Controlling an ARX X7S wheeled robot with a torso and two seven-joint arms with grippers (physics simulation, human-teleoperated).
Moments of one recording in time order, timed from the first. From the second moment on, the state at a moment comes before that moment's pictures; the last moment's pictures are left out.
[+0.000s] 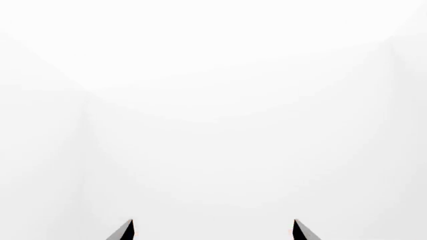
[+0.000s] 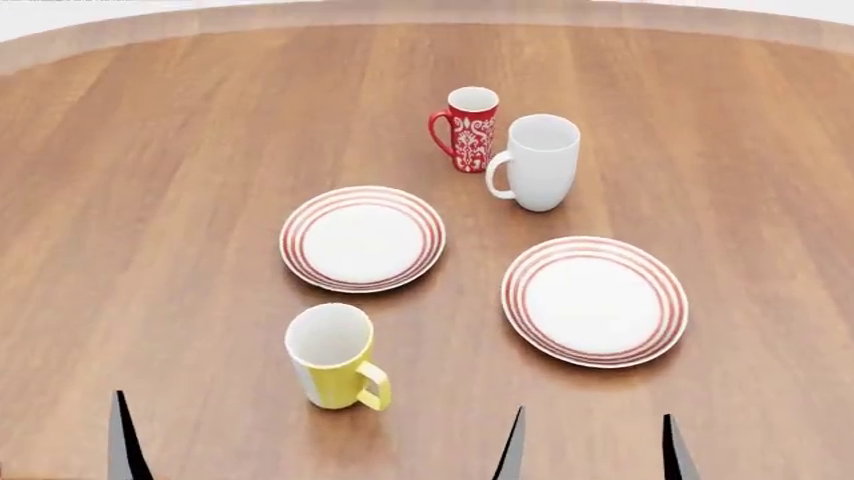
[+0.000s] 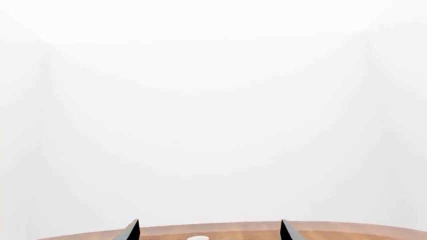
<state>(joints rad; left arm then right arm) 0.06 -0.16 0.13 0.11 0.16 0.61 -0.28 -0.05 0.11 -0.15 -0.05 0.06 -0.58 0.18</state>
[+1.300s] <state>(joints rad) 0.06 -0.20 0.19 0.08 0.15 0.62 -0.32 0.19 0.36 -0.40 -0.26 0.28 0.42 -0.01</state>
